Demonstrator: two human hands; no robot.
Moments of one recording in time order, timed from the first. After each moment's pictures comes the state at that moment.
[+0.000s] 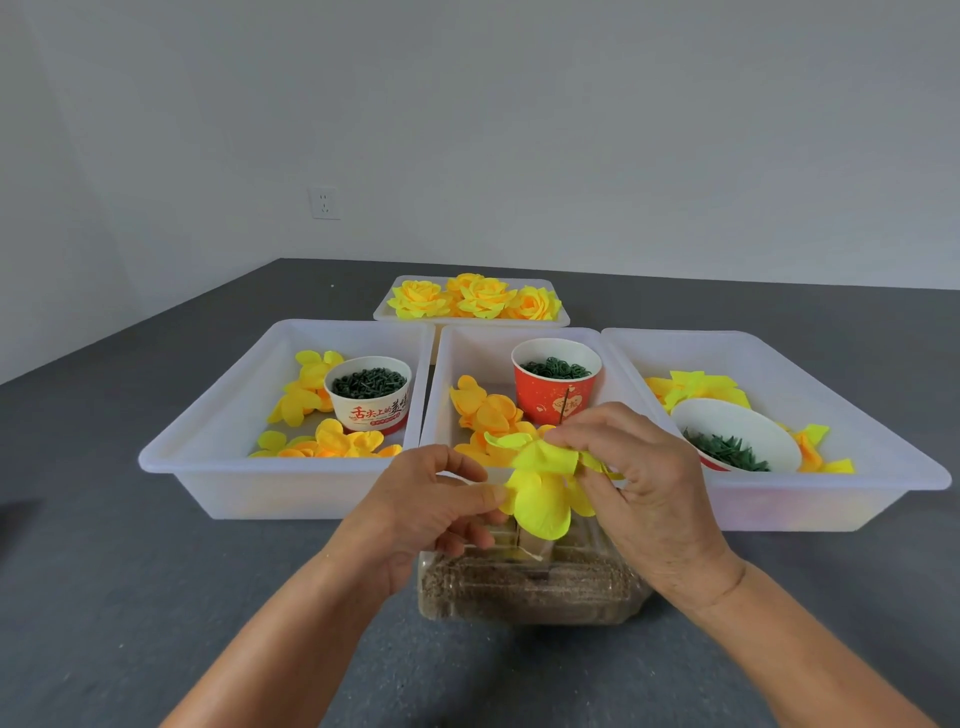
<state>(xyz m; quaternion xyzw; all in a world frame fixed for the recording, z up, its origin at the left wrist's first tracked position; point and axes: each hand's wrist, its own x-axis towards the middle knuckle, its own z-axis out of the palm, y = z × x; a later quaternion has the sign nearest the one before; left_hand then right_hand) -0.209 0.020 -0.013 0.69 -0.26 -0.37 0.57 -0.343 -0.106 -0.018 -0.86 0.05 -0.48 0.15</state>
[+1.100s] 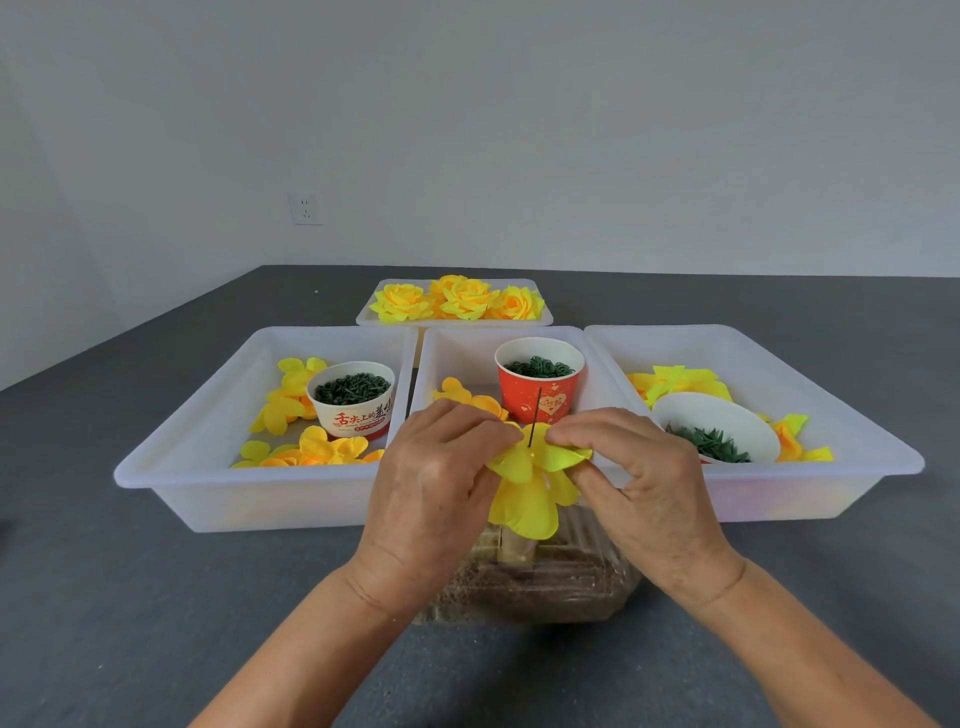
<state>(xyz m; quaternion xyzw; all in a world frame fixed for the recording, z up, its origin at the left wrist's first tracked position) -0.224 0.007 -0.014 0.65 -0.59 0.26 0.40 -0.351 -0.117 -0.024 -0.85 0.06 -0.51 0.15</state>
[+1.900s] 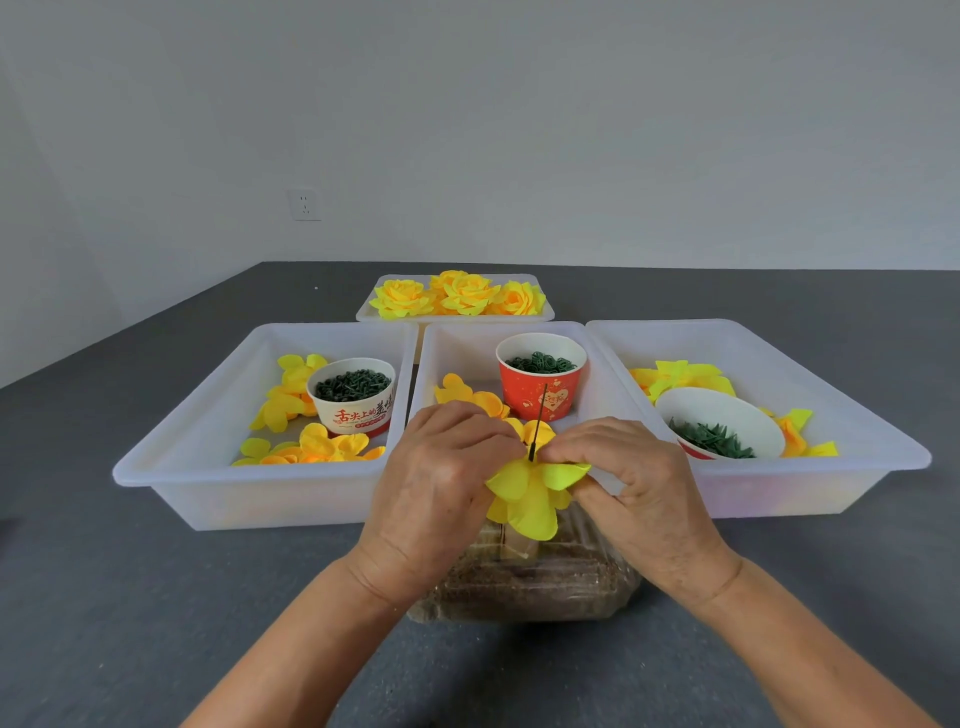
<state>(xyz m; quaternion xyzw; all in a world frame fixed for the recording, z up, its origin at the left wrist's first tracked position) -0.213 0.001 -0.022 0.64 -0.64 0.28 0.32 -0.349 -0.122 -0.032 -0.87 0.04 -0.46 0.16</state>
